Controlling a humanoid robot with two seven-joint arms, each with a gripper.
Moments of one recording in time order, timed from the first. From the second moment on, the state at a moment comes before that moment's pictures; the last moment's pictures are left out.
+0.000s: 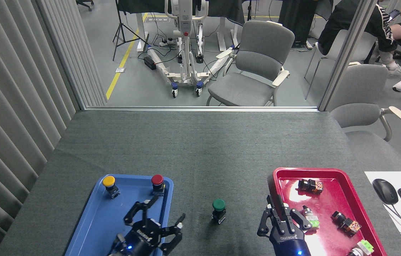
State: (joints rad) left arm -0.04 0.17 -0.31 -1.43 -1.50 -0.24 0.29; right arm 0.11 0.04 0.10 -1.58 1.49 -0.02 -0.12
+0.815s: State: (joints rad) left arm 0.10 0.22 -0.10 -1.38 -1.51 -0.17 0.36; right arm -0.05 0.11 0.29 -1.32 1.54 0.02 -0.07
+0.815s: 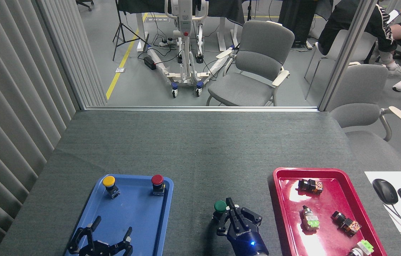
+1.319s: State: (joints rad) left arm 0.09 0.22 0.00 -1.38 -1.32 -0.17 0.36; right arm -0.08 0.12 0.32 -1.21 1.53 0.00 -0.13
